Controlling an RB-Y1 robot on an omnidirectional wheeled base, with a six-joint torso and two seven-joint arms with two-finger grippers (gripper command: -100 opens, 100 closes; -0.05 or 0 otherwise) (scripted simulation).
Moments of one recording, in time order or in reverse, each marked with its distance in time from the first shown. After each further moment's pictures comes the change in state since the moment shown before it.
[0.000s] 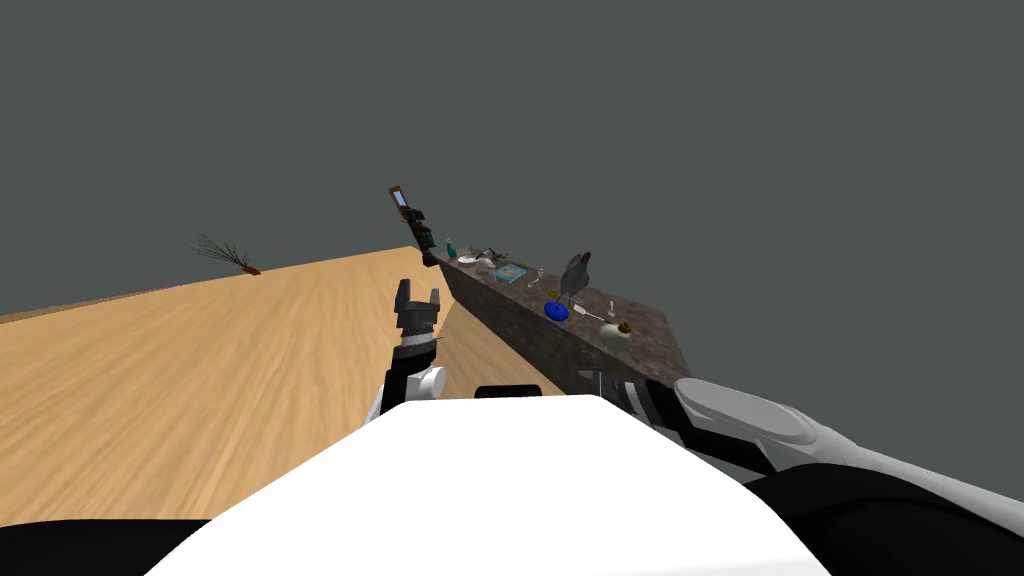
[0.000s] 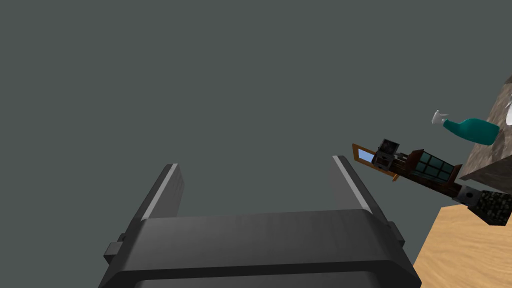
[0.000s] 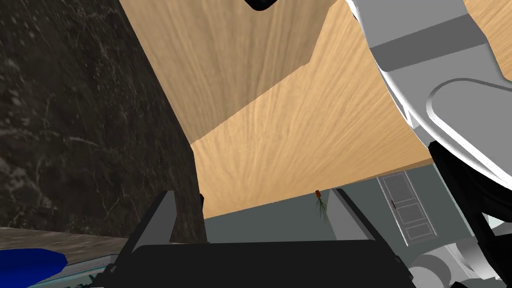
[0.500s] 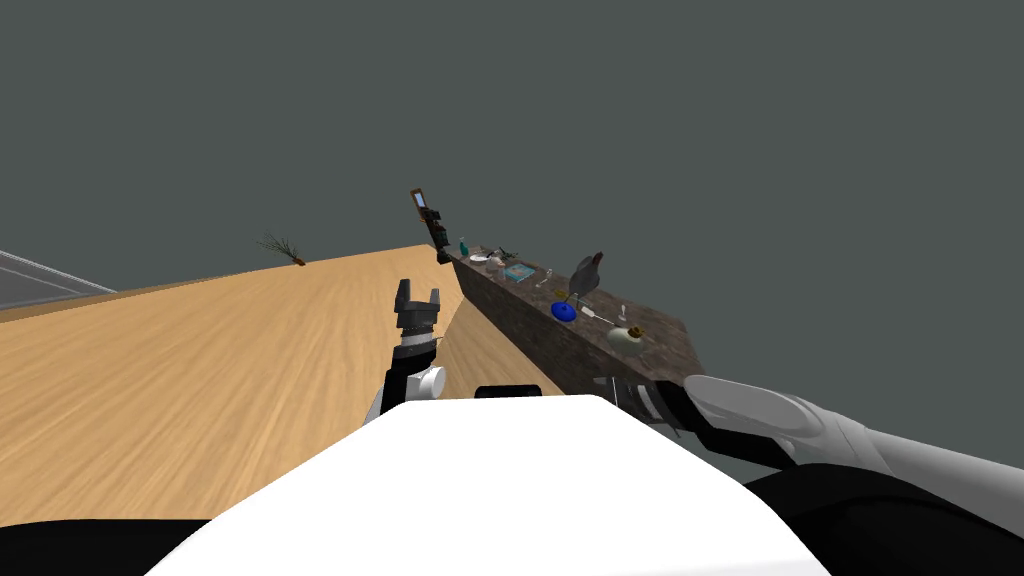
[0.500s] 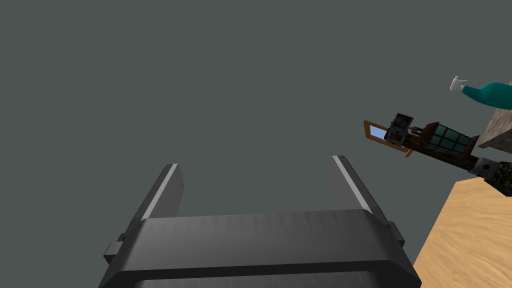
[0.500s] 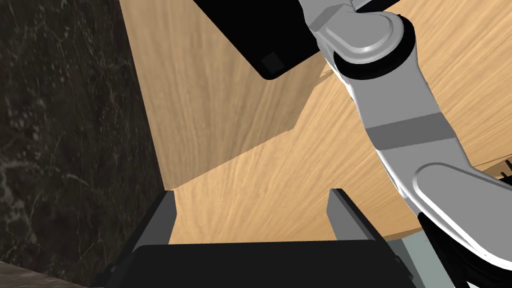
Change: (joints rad) left arm 0.000 0.000 0.000 0.000 0.000 0.000 0.000; right arm 0.014 -0.137 0.023 0.069 0.091 -0.002 -0.023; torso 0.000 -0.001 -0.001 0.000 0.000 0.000
